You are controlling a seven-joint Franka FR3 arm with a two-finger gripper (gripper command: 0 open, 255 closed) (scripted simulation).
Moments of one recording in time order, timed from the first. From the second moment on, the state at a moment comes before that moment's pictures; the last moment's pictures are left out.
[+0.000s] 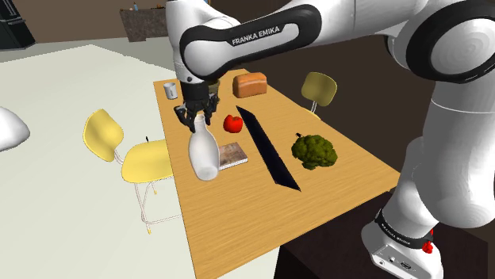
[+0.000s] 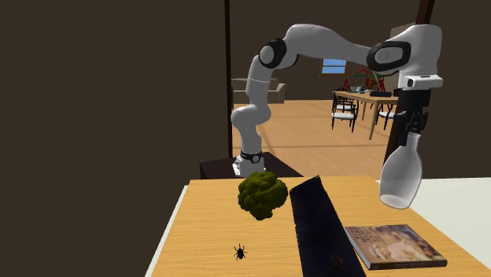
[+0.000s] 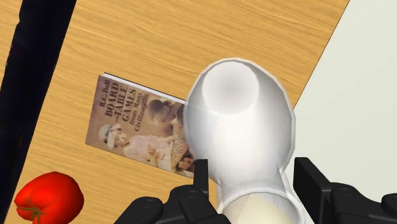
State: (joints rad) arm 0.41 0.24 0.07 -1.61 -0.10 1.93 0.49
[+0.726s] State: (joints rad) arm 0.41 0.26 0.07 -1.71 -0.10 2.06 0.50
